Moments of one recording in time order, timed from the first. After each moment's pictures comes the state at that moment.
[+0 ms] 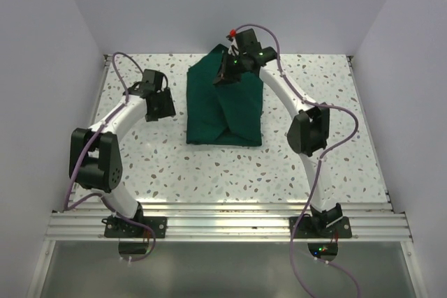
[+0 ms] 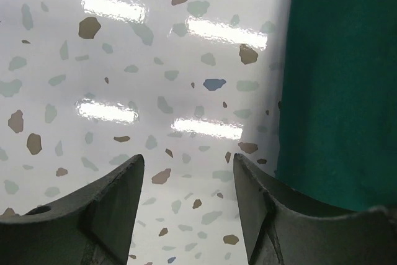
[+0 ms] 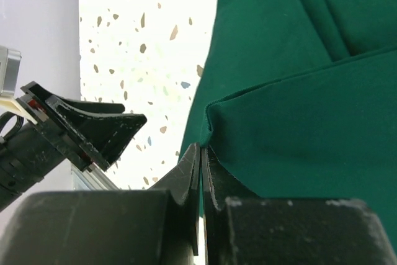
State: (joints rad) left arm -0.18 1.68 1.24 -0.59 -0.11 -0.42; right arm 0.48 2.32 2.36 -0.83 -0.39 0.58
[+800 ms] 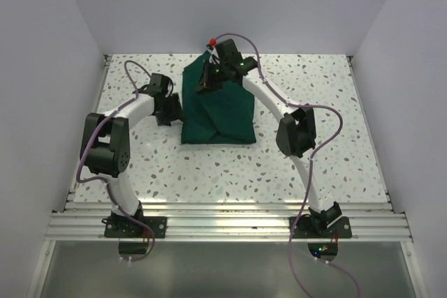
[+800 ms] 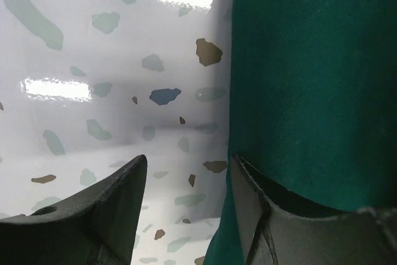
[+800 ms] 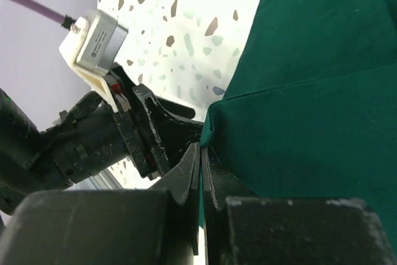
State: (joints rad) left arm -0.18 1.84 1.24 -0.50 0.08 -0.46; right arm 0.58 2.42 2.40 -0.70 -0.41 0.63
